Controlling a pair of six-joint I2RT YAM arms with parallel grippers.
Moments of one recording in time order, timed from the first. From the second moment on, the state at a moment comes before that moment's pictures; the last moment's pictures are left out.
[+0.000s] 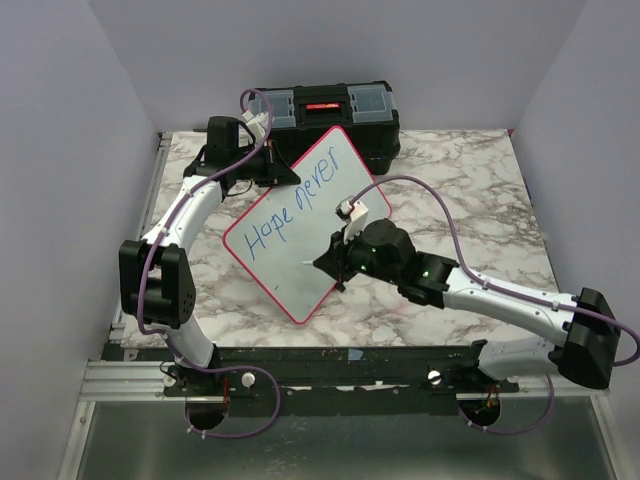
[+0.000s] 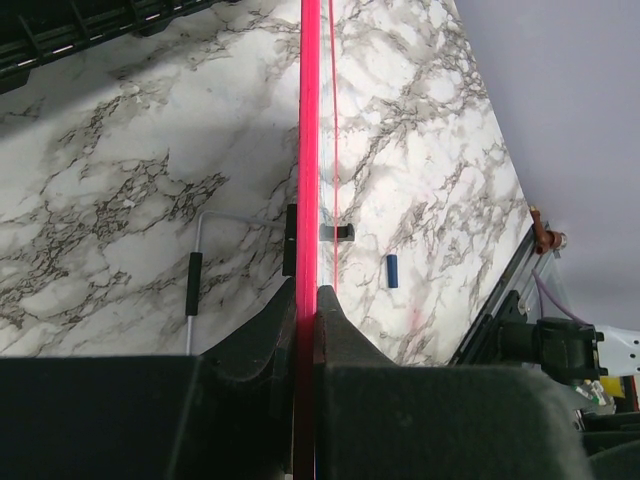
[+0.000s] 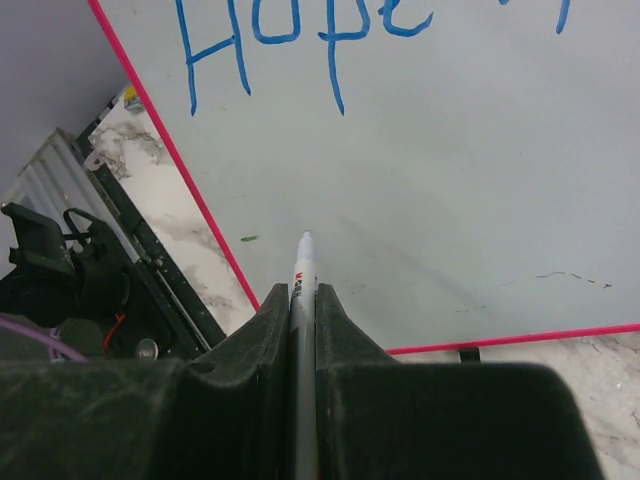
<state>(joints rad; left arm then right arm) -0.17 1.69 1.43 -0.32 0.78 -0.34 1.01 1.26 0.92 -0.03 0.02 0.39</state>
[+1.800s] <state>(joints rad) -0.17 1.69 1.41 -0.29 0.79 -0.35 1.07 1.51 1.05 0.08 0.17 0.32</state>
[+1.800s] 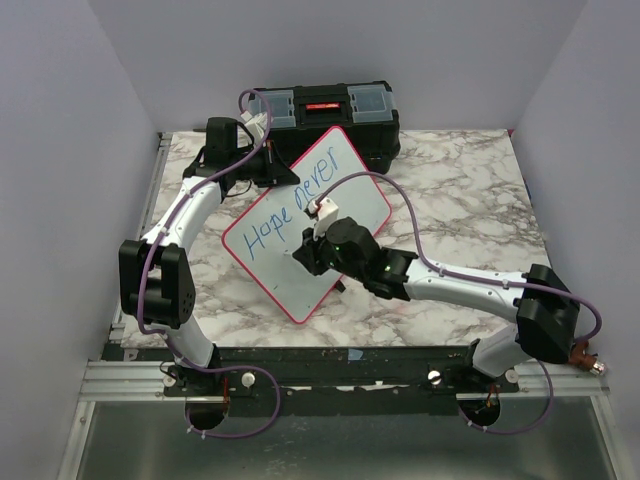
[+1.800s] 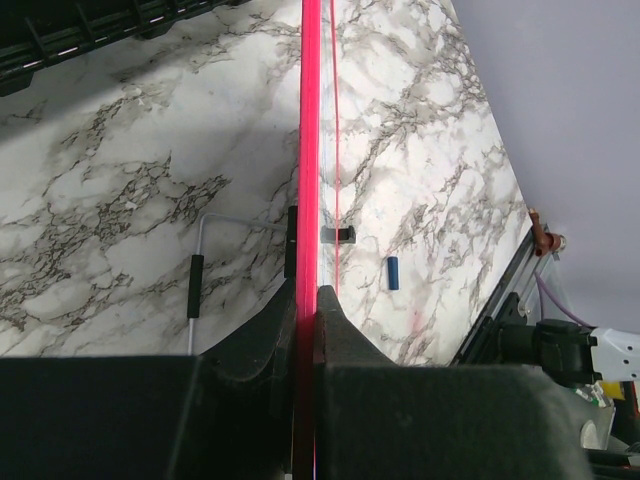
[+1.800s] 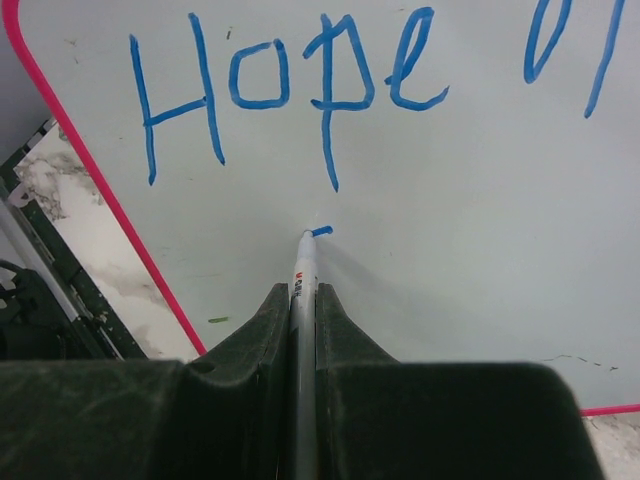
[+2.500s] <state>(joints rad) -0.17 1.69 1.41 -0.29 0.79 -0.35 1.09 1.50 1.01 0.06 0.17 0.31</state>
